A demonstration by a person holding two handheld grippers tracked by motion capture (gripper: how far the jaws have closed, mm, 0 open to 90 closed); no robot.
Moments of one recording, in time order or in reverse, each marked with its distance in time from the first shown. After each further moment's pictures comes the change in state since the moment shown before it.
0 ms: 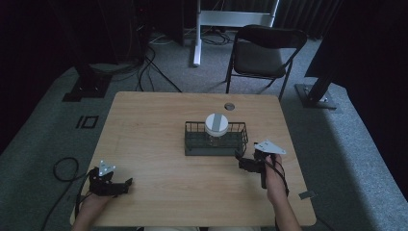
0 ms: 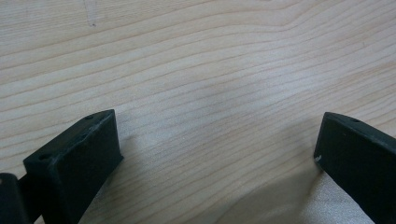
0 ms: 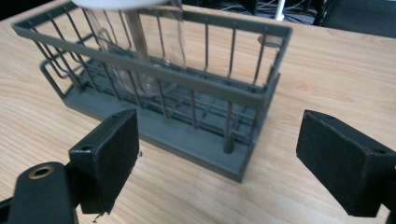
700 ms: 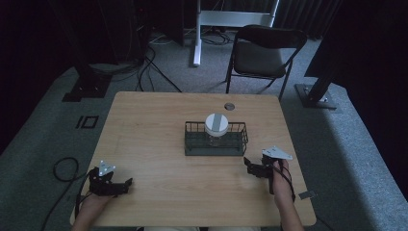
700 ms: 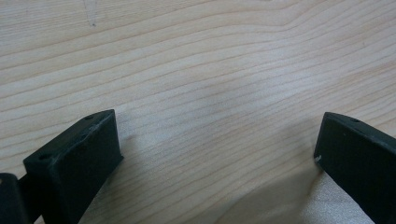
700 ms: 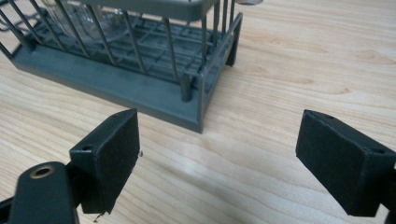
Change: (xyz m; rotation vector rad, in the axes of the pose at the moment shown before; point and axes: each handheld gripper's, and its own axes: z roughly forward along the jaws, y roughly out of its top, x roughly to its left) left arm 0.000 0.000 0.000 0.000 0.000 0.000; right arm -0.028 -0.034 0.000 0.068 -0.042 0.023
